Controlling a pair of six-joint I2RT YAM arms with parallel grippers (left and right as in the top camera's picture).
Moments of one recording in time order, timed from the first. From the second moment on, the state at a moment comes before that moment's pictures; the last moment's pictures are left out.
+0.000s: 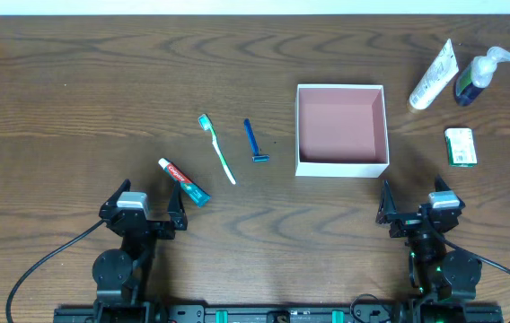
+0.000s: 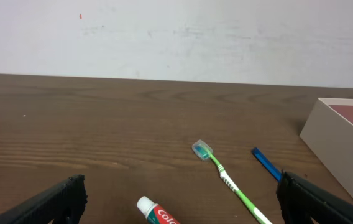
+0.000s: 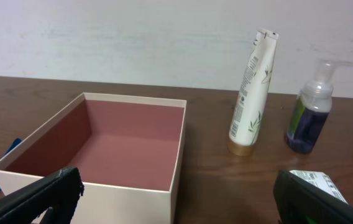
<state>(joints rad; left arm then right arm) -0.02 0.01 0.03 -0.12 0.09 -0.09 -0.06 0.01 0.01 -0.06 -0.16 0.01</state>
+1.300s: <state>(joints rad) -0.02 0.01 0.03 -0.12 0.09 -0.09 -0.06 0.01 0.01 -0.06 -0.16 0.01</state>
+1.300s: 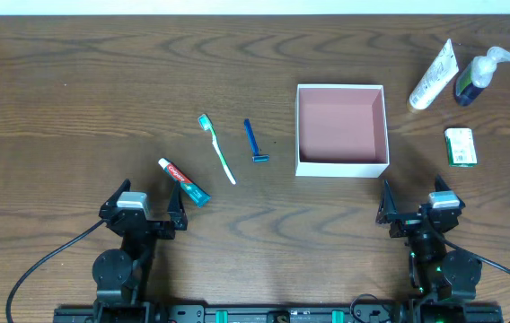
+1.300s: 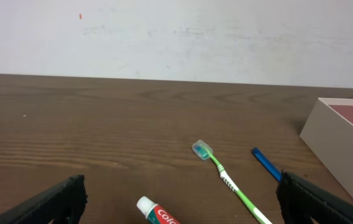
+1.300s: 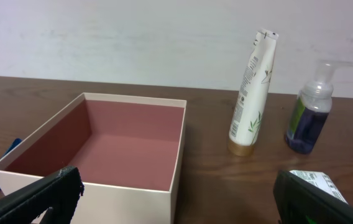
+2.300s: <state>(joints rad) -0.02 0.01 0.03 -0.12 0.09 -0.09 -0.08 0.69 1.04 -0.50 -0.21 -0.22</state>
